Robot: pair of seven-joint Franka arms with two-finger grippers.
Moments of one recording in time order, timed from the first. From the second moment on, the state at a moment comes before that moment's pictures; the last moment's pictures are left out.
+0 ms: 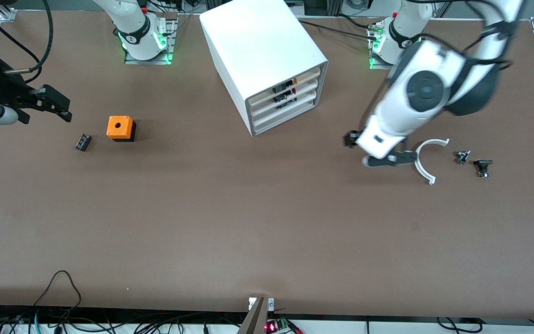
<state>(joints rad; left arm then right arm) 0.18 0.27 -0.60 -1.71 0.13 1.81 -0.51 0.01 0.03 0.09 -1.55 -0.01 1.63 0.04</state>
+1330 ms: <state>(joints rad) 0.02 0.01 -0.07 -1.65 0.05 1.71 0.05 0.01 0.03 0.09 -1.55 -0.01 1.62 0.04</state>
